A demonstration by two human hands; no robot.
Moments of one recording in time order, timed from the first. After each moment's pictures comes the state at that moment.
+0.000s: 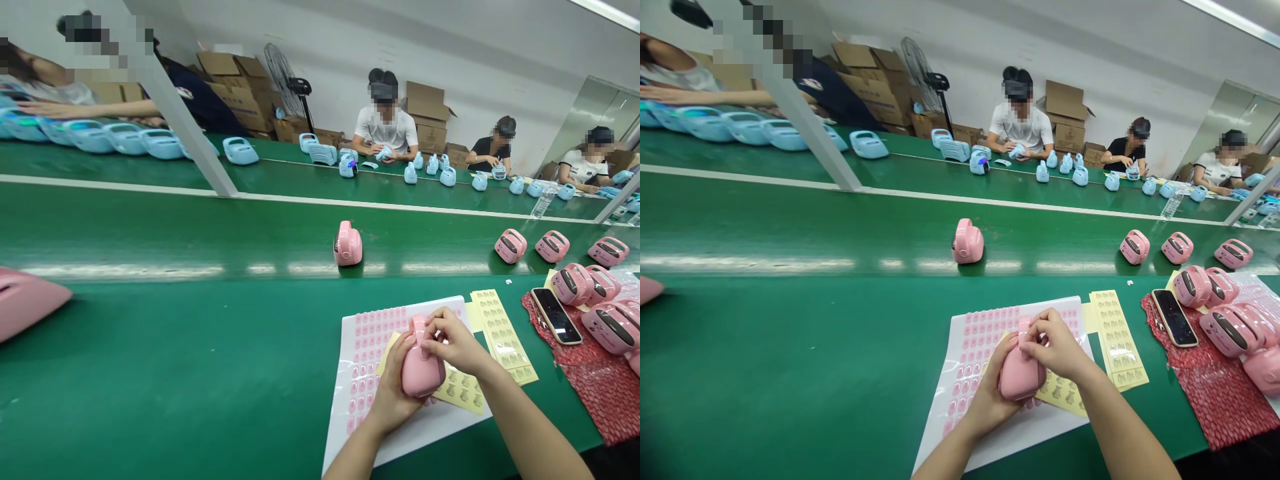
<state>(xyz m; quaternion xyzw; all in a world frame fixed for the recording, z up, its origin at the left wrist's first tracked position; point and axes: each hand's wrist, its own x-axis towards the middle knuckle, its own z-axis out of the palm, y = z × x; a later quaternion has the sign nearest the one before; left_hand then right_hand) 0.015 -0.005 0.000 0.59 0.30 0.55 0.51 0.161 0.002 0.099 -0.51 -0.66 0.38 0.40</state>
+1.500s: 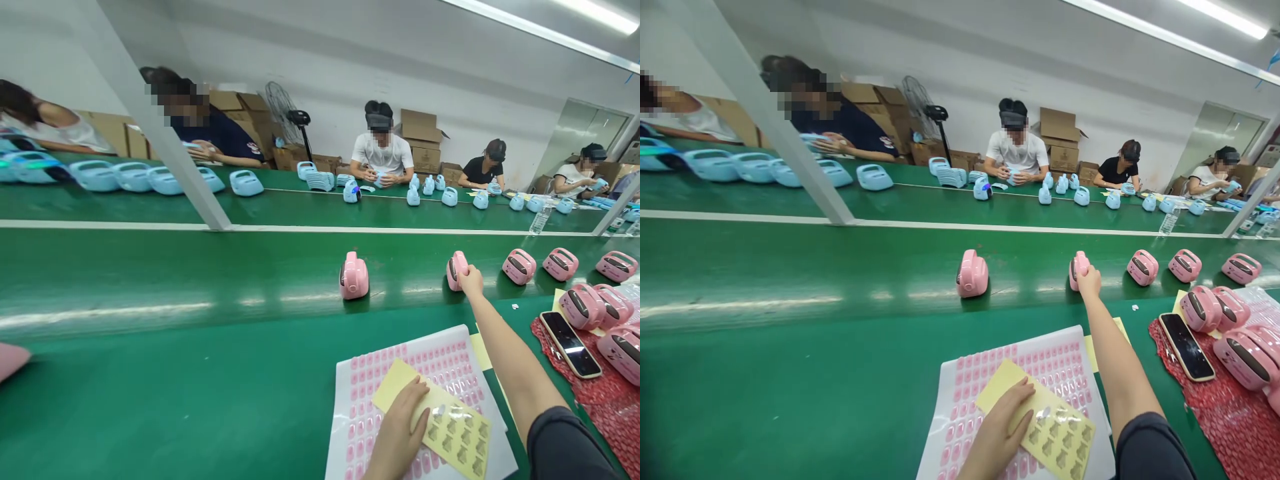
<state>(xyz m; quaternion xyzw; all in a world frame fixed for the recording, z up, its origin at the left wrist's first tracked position) 0.008 0.014 0.007 0.74 0.45 0.31 0.39 0.251 0.189 0.073 -0.79 -0.40 0.15 0.44</state>
